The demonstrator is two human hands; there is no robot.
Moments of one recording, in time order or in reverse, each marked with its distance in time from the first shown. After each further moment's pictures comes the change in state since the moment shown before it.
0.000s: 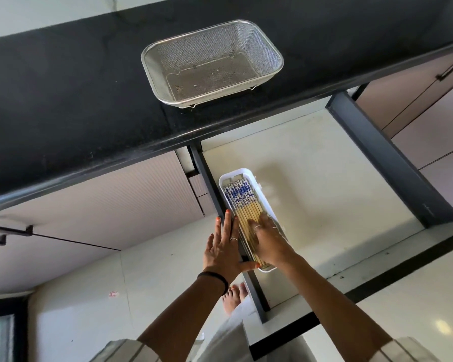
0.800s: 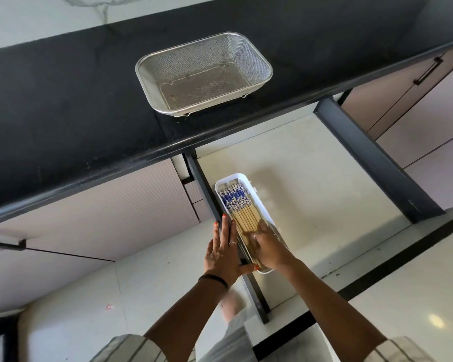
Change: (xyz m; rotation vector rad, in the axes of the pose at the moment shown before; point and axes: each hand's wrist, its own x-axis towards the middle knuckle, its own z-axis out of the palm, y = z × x) left_hand 0.000 -0.001 0.001 -0.016 0.006 0.024; right_hand -0.010 0.001 0.003 0.105 0.032 -0.008
